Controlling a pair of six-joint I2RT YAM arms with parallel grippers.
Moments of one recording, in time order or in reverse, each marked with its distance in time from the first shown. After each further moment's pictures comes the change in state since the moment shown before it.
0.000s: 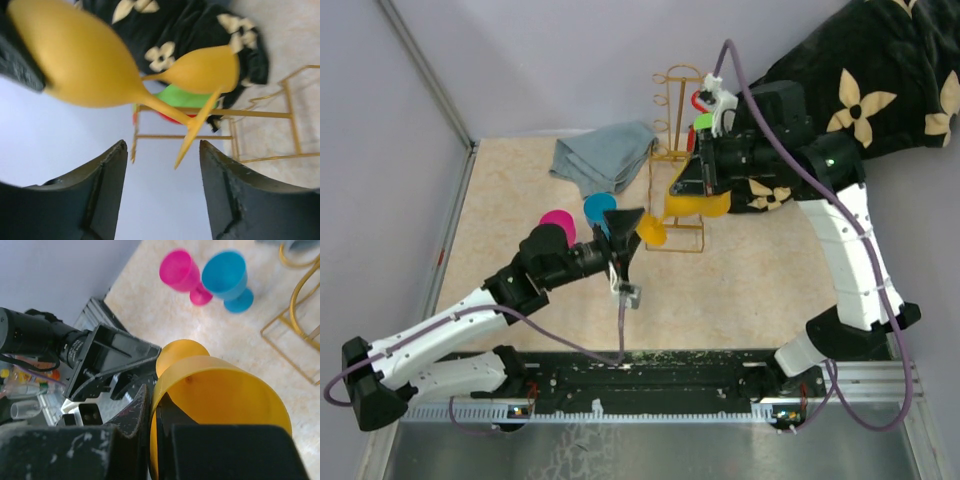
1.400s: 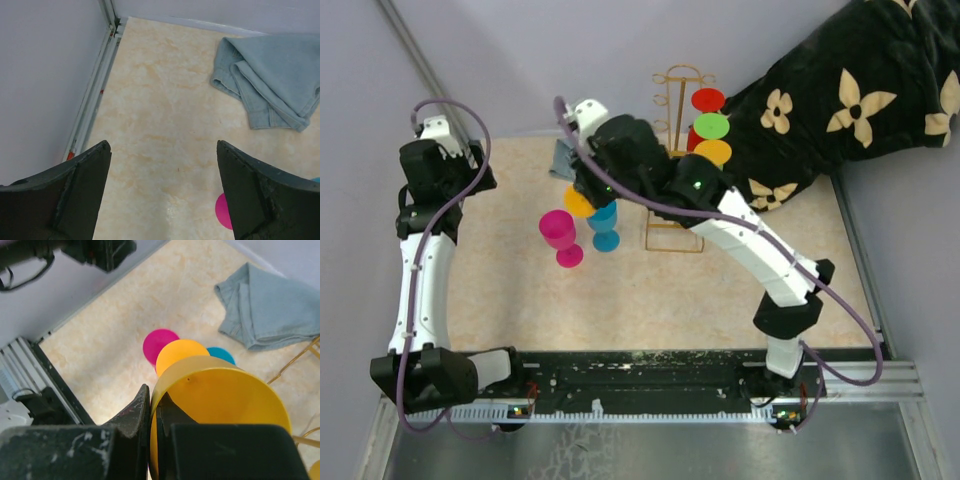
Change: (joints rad) left arm 1.102 0.239 0.465 -0.454 -0.322 -1.559; right arm 0.539 0.321 0.337 0.283 0.739 -0.101
